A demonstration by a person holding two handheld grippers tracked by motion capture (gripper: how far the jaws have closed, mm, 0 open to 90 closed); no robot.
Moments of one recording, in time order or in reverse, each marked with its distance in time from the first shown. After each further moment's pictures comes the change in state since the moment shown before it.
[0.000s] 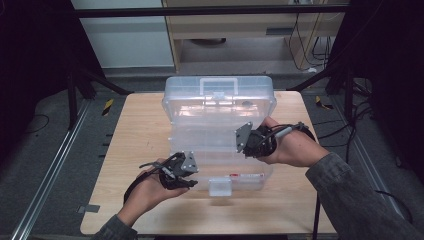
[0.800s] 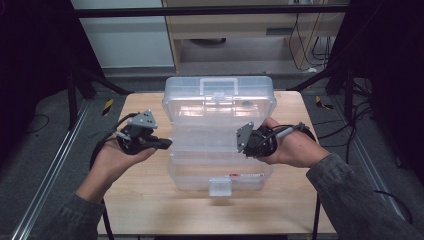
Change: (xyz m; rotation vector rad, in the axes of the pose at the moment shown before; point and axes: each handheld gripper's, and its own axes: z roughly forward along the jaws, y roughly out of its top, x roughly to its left) left arm 0.079 -0.005 -0.109 -0.219 0.027 -0.229; right arm 0.001 -0.002 0.000 -0.008 -0.002 0.008
